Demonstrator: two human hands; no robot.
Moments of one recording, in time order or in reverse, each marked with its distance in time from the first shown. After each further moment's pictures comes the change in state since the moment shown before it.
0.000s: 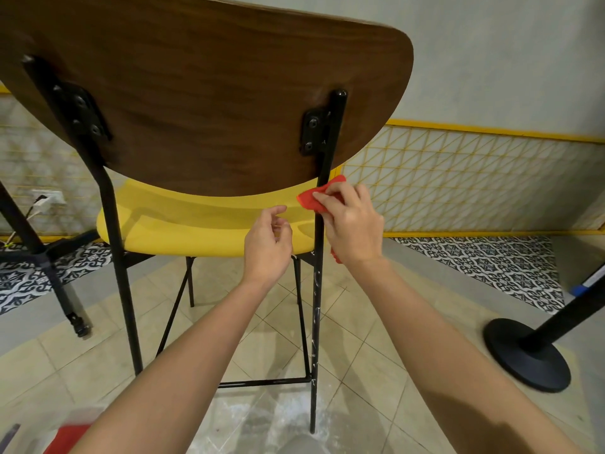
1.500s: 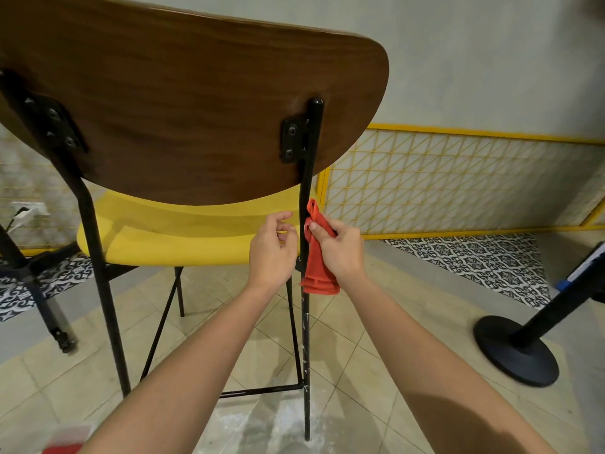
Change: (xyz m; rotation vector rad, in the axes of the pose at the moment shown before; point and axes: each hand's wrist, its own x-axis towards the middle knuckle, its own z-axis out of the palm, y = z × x) left_hand -0.002 0.013 0.023 -0.050 -0.042 0.021; right_hand -0.019 -0.002 0.007 0.854 -0.304 0.944
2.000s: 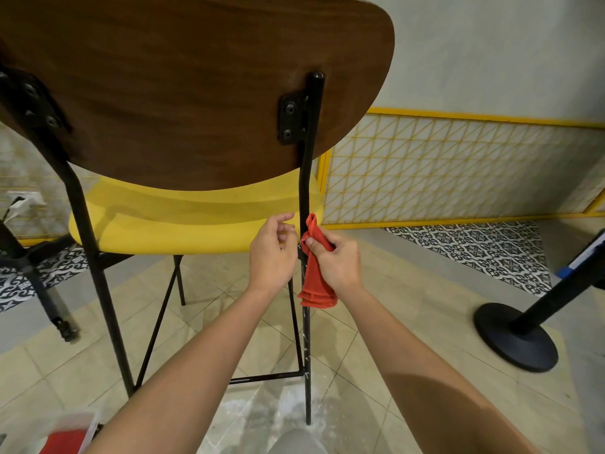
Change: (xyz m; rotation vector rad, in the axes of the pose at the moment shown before) left_hand -0.013 -0.020 0.009 0.005 -0.009 -0.002; right_hand -0.020 0.039 0.005 -0.006 -0.001 0.052
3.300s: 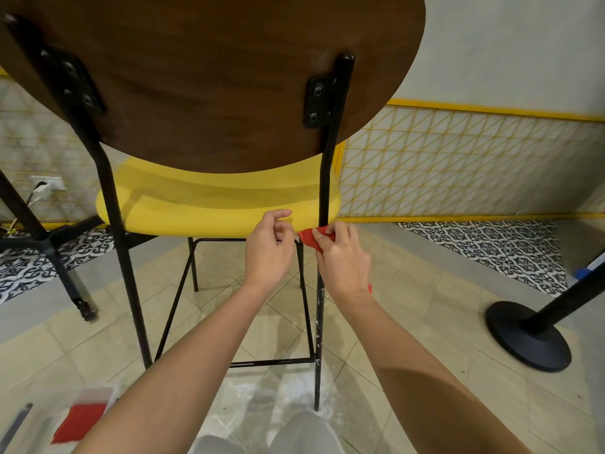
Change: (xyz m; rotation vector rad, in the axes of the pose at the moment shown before) left_hand -0.012 -0.013 -0.031 0.023 0.036 -0.052; right_hand -0.028 0.006 0.019 -1.025 0.197 -0.621
